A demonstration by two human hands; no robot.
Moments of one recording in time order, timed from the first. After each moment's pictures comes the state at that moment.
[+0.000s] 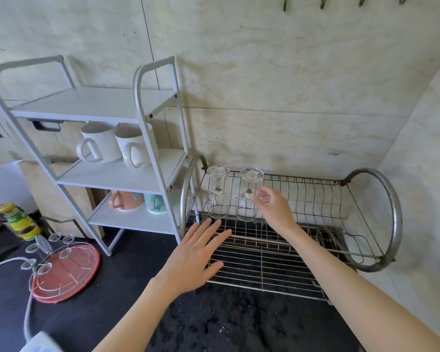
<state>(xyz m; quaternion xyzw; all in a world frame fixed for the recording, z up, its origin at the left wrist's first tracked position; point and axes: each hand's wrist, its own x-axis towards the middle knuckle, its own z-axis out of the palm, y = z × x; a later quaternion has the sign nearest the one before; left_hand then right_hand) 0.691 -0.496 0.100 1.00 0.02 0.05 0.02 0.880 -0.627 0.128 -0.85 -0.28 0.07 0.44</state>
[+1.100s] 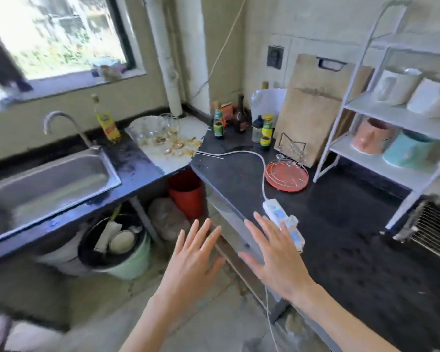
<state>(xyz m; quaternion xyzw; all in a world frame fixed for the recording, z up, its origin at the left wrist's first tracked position) 0.122 -0.511 0.066 0.87 0.48 0.08 0.04 0.323 -0.552 0.076 -0.65 -0.73 0.03 0.20</state>
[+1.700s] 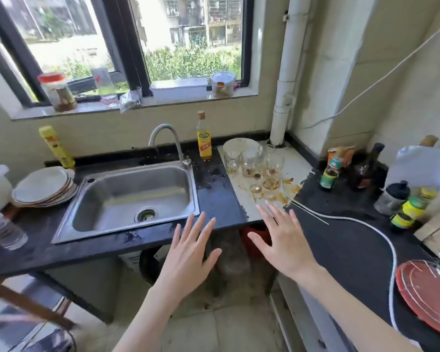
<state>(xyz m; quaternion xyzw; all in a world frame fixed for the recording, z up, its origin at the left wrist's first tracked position) -0.041 -0.295 0.089 0.72 0.69 0.12 0.03 0.168 -0.219 0.094 -0.51 -0.84 0.06 0.16</state>
